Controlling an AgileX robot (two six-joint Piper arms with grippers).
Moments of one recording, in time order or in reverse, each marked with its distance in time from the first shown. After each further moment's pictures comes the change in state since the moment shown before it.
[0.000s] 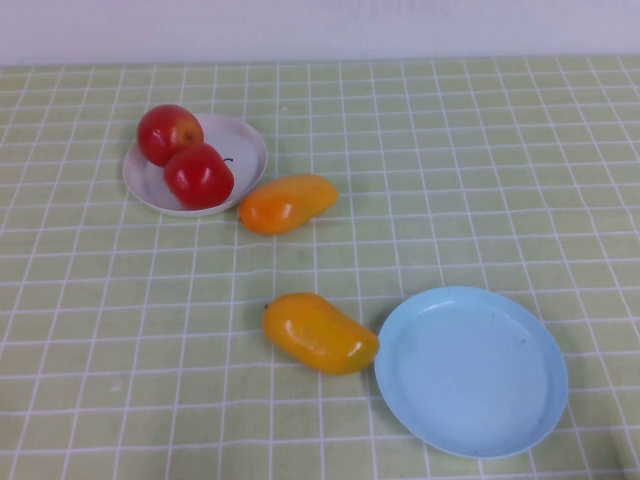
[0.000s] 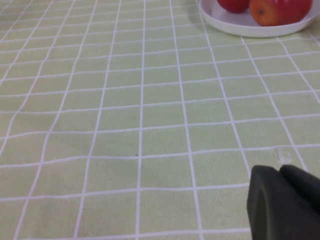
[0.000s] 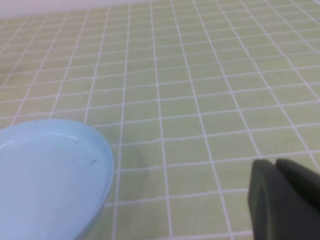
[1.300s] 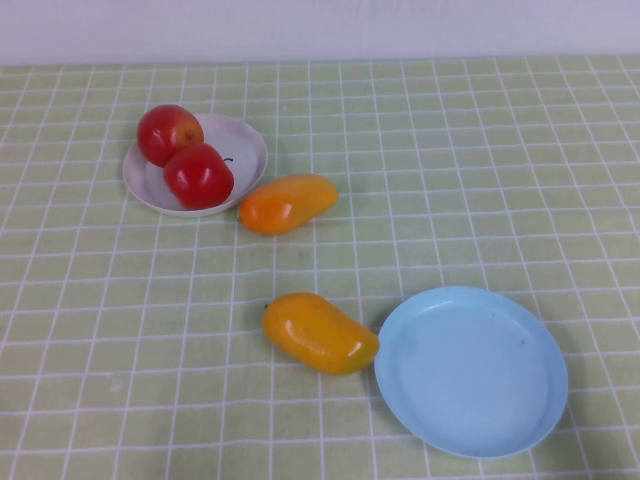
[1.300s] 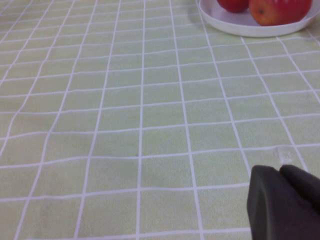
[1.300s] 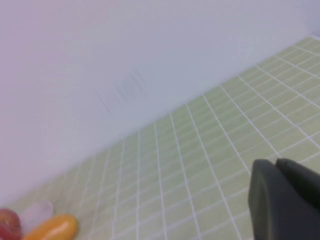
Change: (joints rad) right arm 0.000 0.000 0.001 0.409 -0.260 0.000; left arm 0.000 0.000 0.000 0.000 0.001 0.002
